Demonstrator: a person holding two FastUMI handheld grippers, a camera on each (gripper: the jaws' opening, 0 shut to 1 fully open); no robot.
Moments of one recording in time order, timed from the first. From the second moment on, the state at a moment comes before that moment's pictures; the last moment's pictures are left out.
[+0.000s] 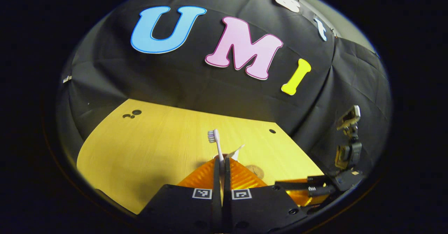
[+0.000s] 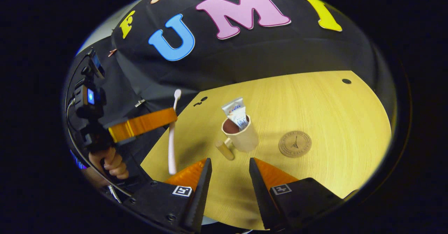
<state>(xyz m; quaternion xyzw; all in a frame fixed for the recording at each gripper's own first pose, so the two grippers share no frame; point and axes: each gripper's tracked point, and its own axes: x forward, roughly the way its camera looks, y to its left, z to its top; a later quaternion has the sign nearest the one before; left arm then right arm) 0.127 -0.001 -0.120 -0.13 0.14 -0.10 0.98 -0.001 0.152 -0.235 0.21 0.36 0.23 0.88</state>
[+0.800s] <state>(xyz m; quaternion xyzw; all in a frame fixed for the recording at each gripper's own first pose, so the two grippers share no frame) 0.263 -0.014 -0.123 -0.09 0.06 -0.10 0.99 -0.068 0.058 -0.278 0.24 0.41 0.09 0.87</state>
